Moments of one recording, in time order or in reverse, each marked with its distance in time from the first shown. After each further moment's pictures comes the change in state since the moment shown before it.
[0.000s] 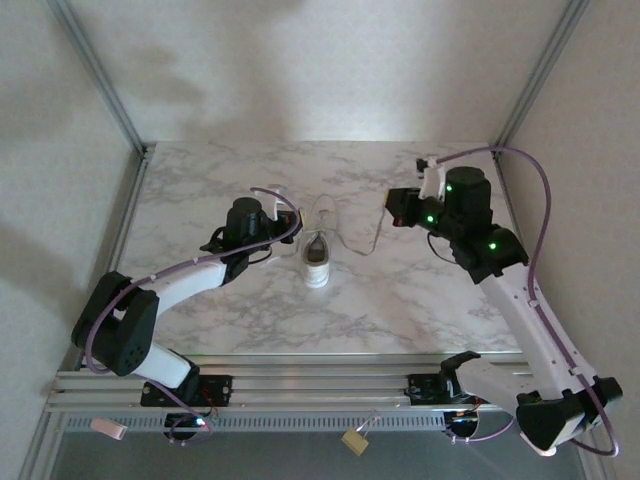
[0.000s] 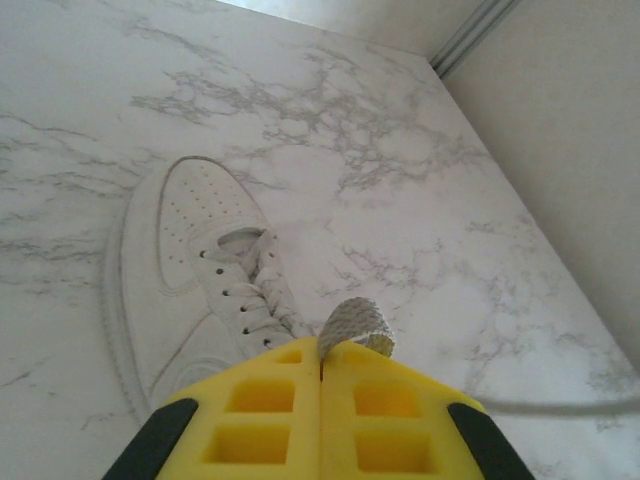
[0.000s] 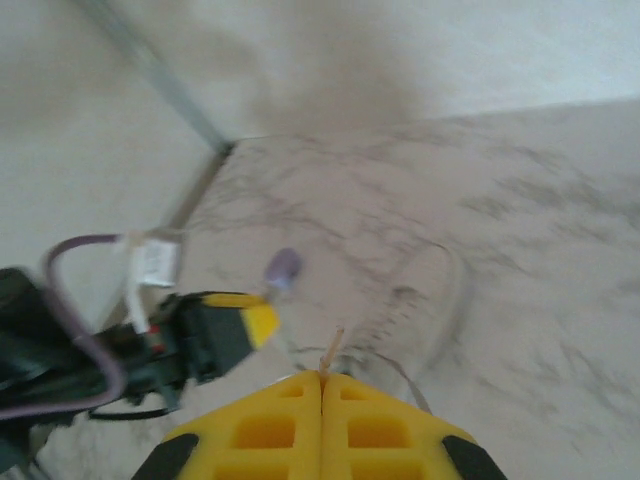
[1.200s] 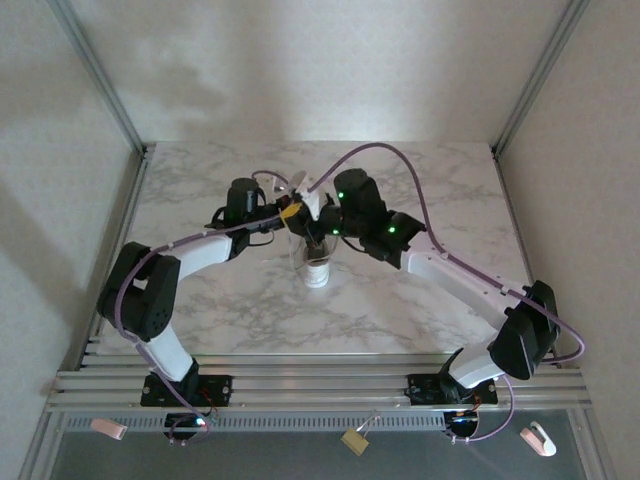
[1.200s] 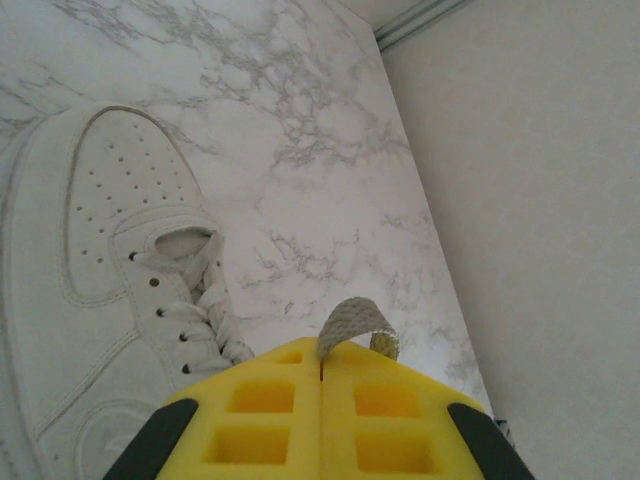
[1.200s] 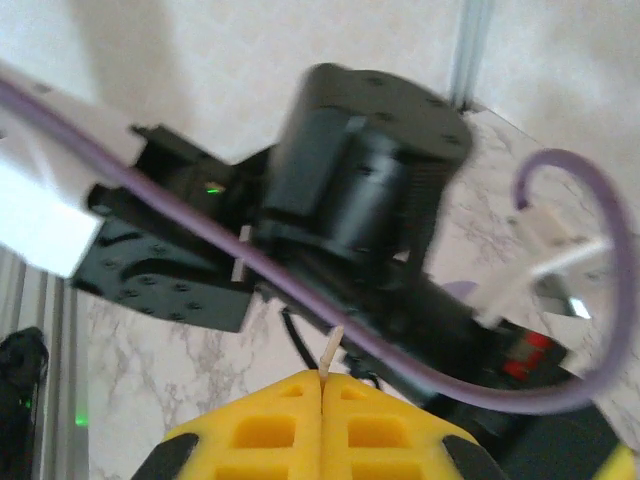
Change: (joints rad) left arm 0.115 0.227 0.178 0.007 0.334 -0.252; right arm 0.423 0.396 0.082 0.315 -0.045 -0.477
